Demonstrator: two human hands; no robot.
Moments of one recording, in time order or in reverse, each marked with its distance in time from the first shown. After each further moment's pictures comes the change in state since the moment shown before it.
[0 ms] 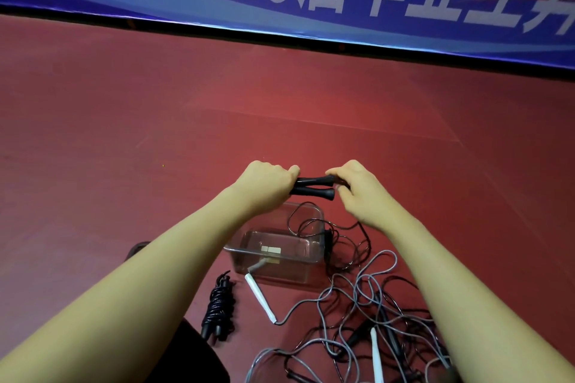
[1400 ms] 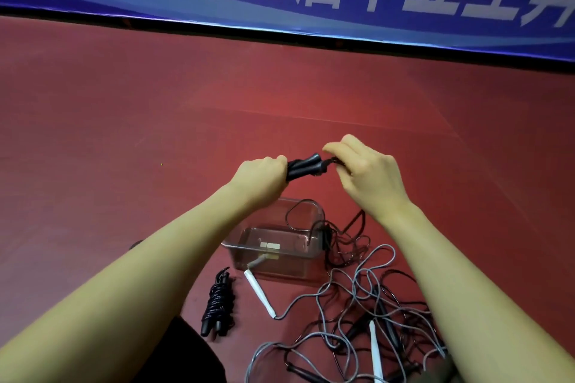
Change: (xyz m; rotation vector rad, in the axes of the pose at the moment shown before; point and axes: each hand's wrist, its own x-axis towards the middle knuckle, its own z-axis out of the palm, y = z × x) left_hand -0.001 0.003 -0.001 -0.279 0.012 -0.211; right_hand -0.011 -0.017 -0.019 -0.389 0.499 -0.402
